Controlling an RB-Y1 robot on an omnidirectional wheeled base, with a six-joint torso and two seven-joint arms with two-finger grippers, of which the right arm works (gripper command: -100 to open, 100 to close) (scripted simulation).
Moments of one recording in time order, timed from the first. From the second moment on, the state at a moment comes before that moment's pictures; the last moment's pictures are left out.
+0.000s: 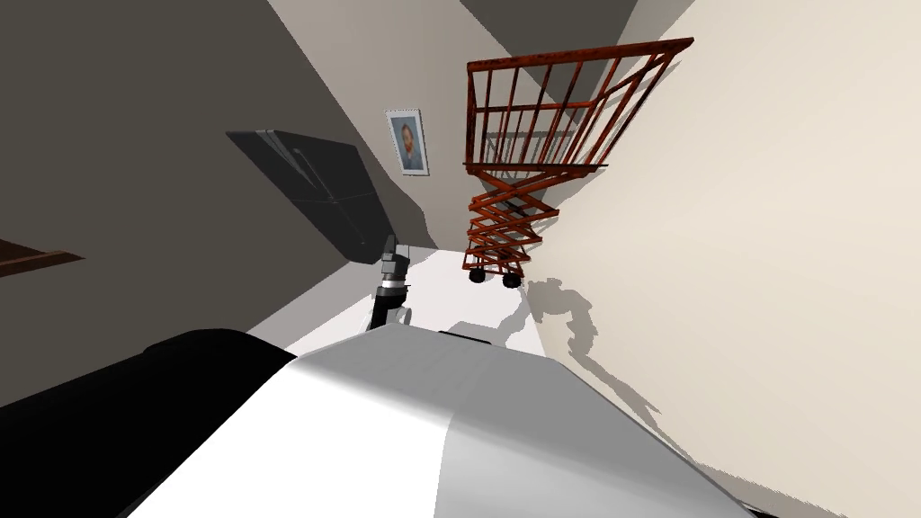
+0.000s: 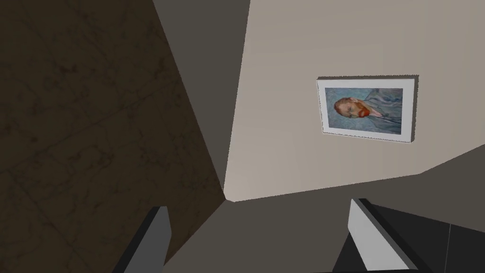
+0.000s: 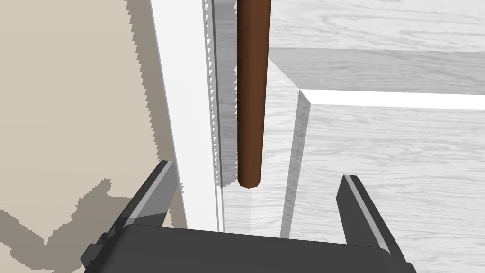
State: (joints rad) arm 0.40 -0.51 0.62 -0.34 0.97 1.26 1.44
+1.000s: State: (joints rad) arm 0.43 -0.50 0.71 -0.36 1.09 1.35 1.36
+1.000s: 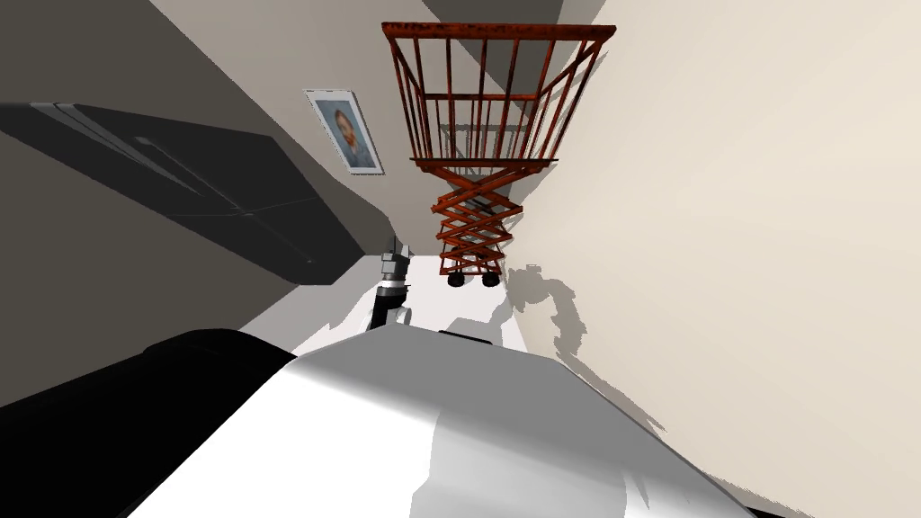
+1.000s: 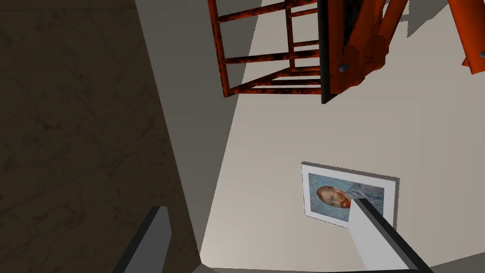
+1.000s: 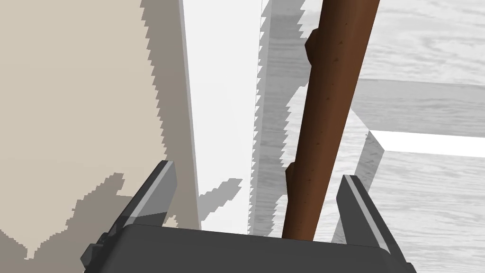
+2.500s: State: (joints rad) arm 0.46 -0.49 0.79 -0.36 1.19 1.42 1.29
